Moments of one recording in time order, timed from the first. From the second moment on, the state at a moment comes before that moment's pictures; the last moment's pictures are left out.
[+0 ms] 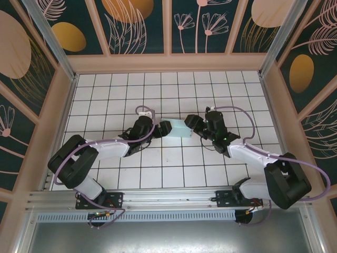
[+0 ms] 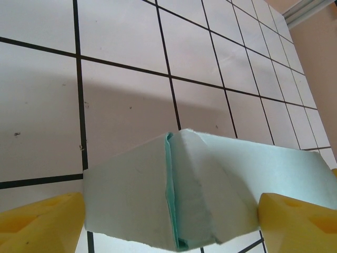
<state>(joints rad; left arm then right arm) -0.71 1.59 0.67 0.38 0.00 -0.82 0.54 1.27 0.56 0.19 -0.11 0.99</state>
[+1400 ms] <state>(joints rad) -0.70 1.61 0.69 0.36 0.02 -0.79 0.48 1.24 0.49 0.25 -0.16 0.97</state>
